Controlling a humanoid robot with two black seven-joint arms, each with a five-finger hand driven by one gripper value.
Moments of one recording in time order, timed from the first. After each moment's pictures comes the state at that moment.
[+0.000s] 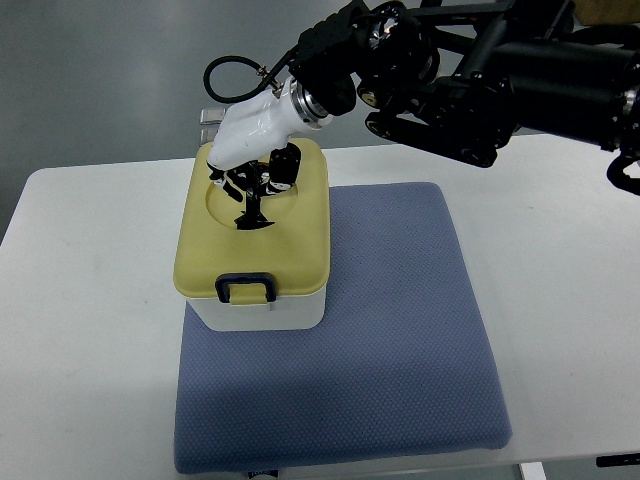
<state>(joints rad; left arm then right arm) 0.02 0.00 -0.02 -0.13 0.01 -0.09 0.05 1.70 -0.02 -0.20 0.83 -1.57 0.30 0.50</state>
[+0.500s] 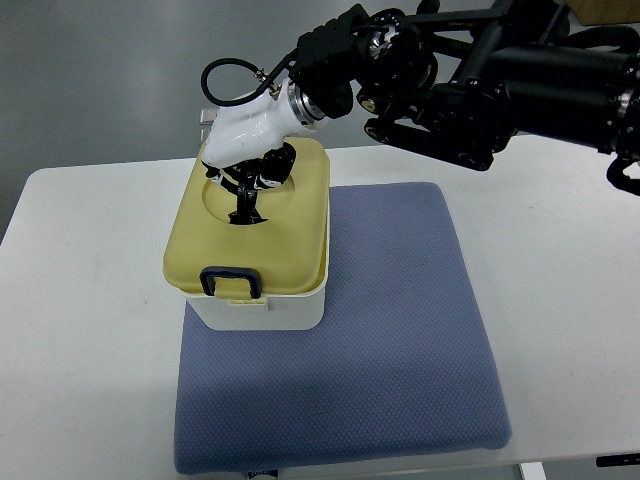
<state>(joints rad) 0.02 0.00 -0.02 -0.13 0.01 -0.09 0.05 1.70 -0.02 -0.22 0.82 -1.57 0.20 0.50</state>
